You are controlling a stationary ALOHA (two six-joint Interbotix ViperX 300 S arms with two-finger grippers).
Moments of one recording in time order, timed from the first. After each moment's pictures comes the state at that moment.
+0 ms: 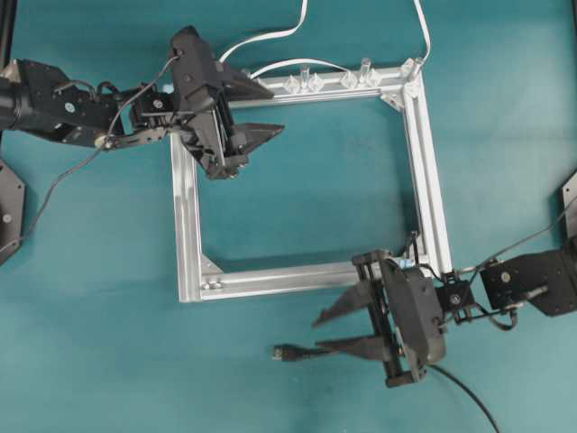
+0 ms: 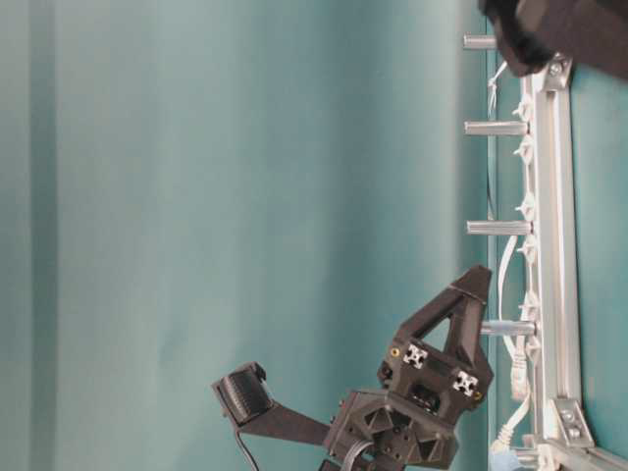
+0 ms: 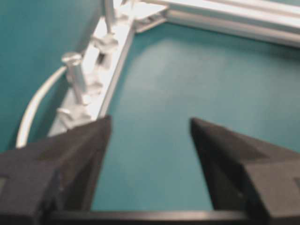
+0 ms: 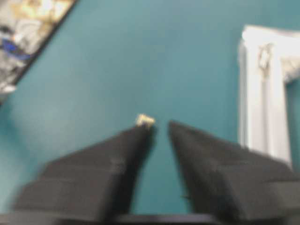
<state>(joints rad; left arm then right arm) 0.26 0.07 0.81 -0.06 -0.46 0.00 0.39 0.19 0.83 0.22 -0.77 0.08</state>
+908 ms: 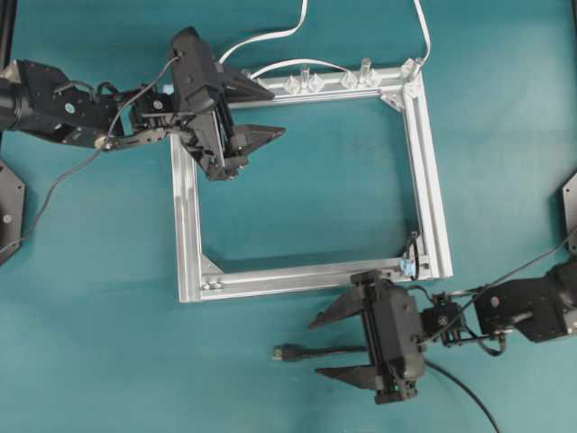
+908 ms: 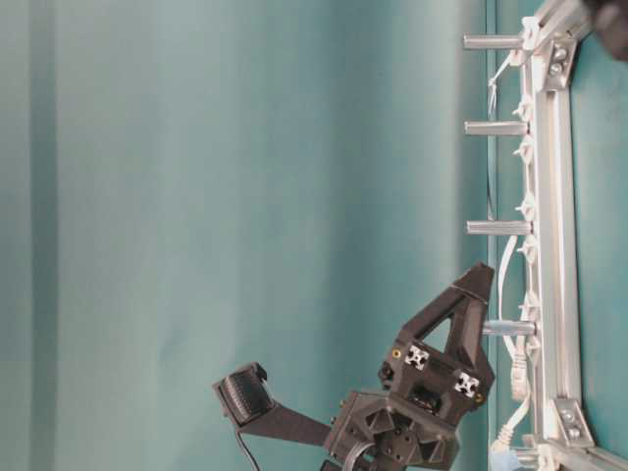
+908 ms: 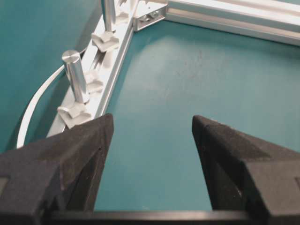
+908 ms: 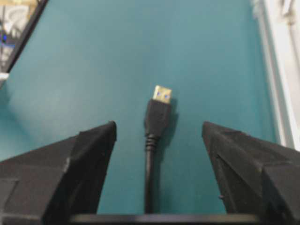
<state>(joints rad) 0.26 0.07 0.81 -0.06 -0.46 0.00 0.46 0.29 0.76 0.37 -0.72 0.08</state>
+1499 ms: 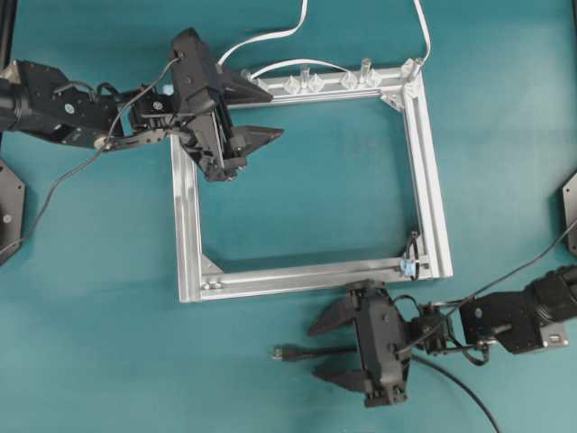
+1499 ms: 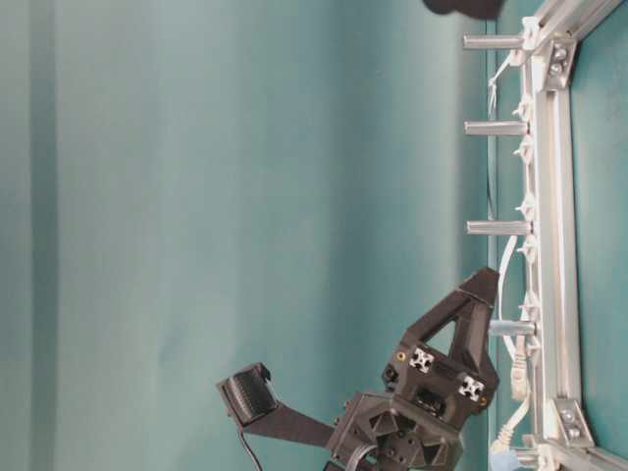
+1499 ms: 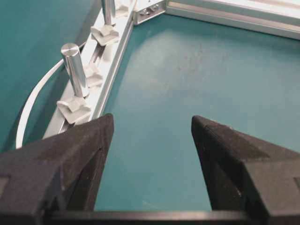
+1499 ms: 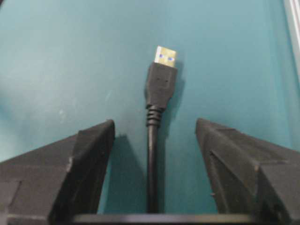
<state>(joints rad) 0.26 0.07 0.81 -0.06 -0.45 0.00 0.48 0.37 0.71 0.45 -0.67 0.07</state>
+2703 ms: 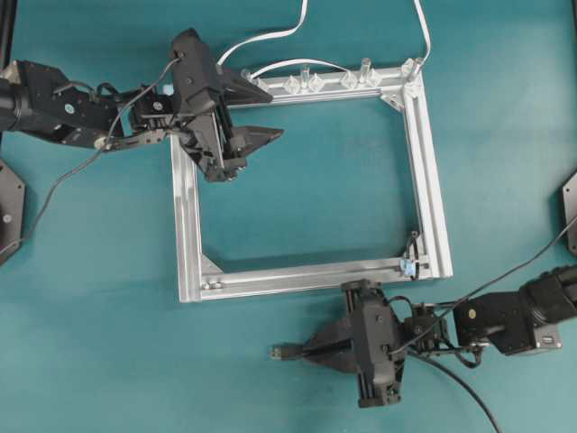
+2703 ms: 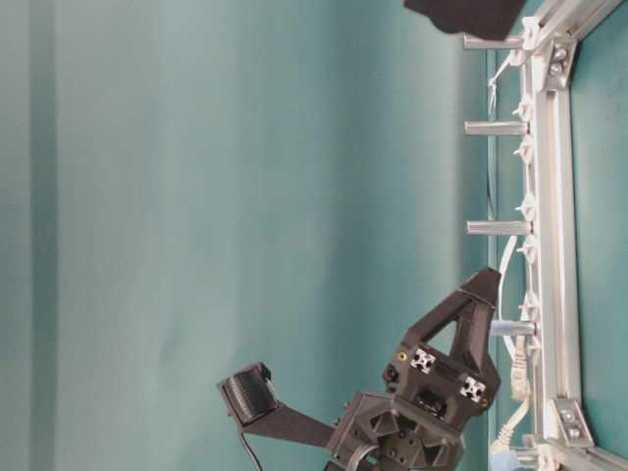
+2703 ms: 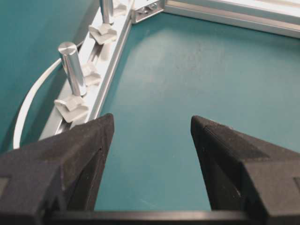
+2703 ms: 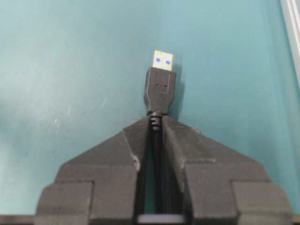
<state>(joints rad) 0.25 0.07 0.81 -0.06 -0.44 0.00 0.47 0.38 0.69 0.48 -0.57 0.04</state>
